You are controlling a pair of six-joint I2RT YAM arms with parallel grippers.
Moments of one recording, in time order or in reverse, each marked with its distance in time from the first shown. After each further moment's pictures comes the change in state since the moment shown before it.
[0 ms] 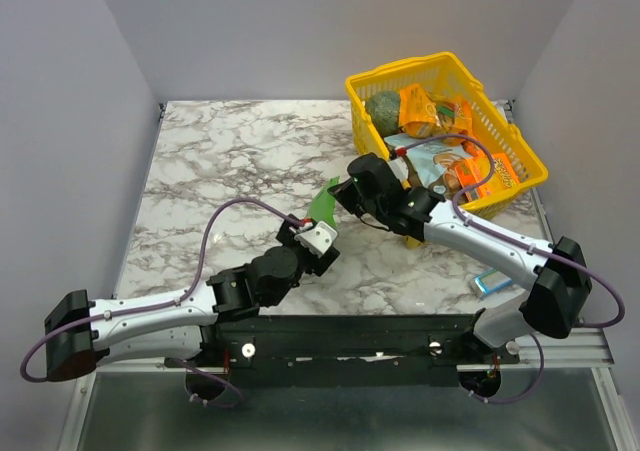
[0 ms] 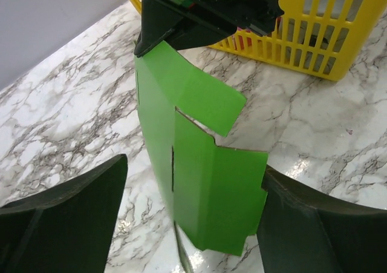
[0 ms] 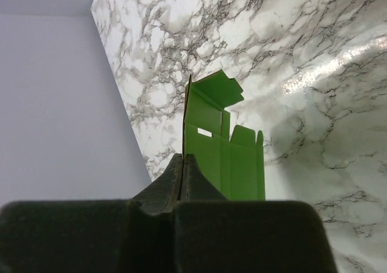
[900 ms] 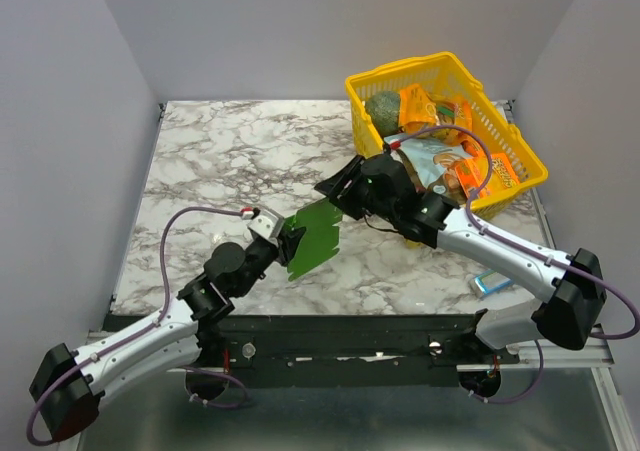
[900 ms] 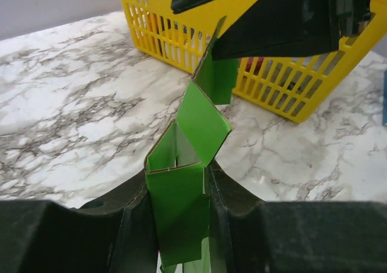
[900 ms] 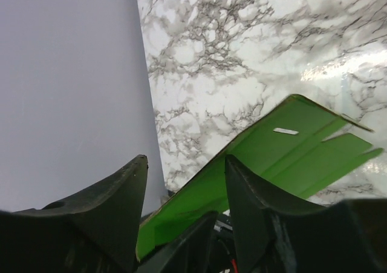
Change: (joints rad) left arm 0.325 -0.254 -0.237 0.185 0.404 -0.208; right arm 0.000 -0.090 -0.053 0.107 -0.157 -0.177
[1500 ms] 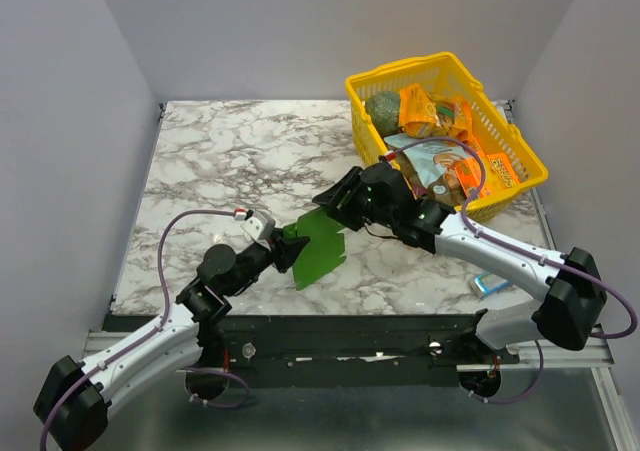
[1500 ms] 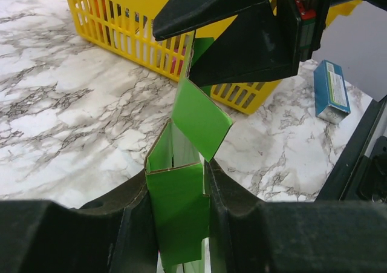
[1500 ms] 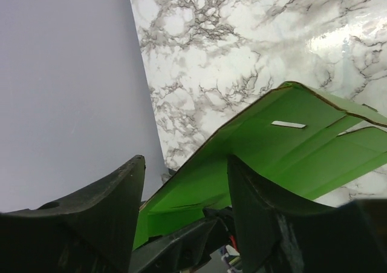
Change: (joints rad) left arm 0.172 -0.024 -0.094 0.102 0.339 -0.168; right arm -0.014 -0.002 -0.088 0.046 -0.117 0.044
